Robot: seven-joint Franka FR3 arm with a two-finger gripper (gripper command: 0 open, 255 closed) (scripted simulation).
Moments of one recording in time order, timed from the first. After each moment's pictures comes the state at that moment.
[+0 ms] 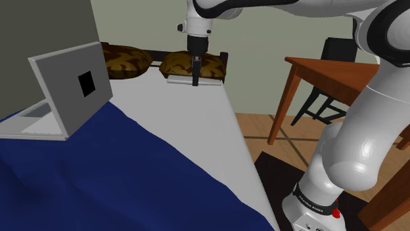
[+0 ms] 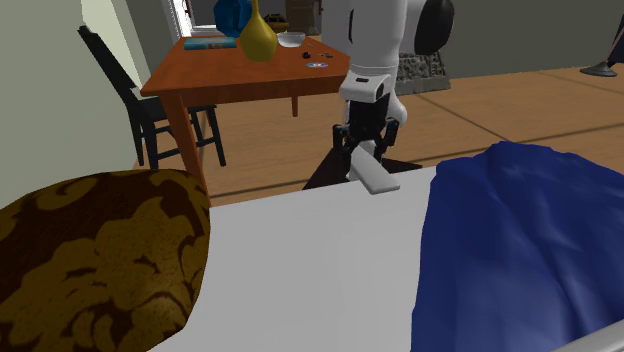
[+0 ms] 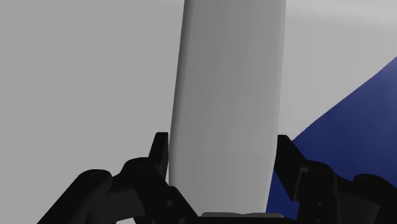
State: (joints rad) arm 0.13 -0.09 -0.01 -1.78 0.01 1.70 -0.56
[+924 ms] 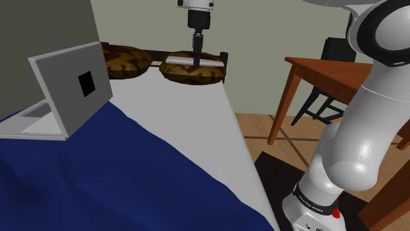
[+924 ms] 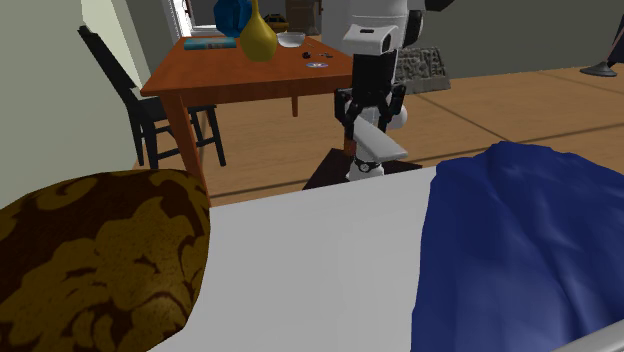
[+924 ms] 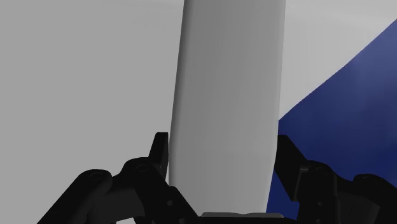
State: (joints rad) arm 0.13 -0.04 -0.01 -1.54 0.01 1.50 -0.56
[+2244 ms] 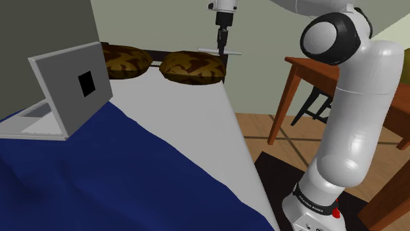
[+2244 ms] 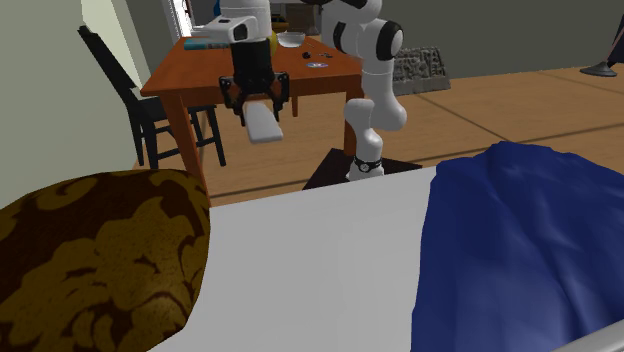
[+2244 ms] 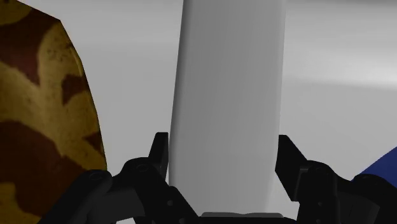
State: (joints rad) arm -0.11 0.21 -0.22 -1.19 0.06 1.39 -0.99
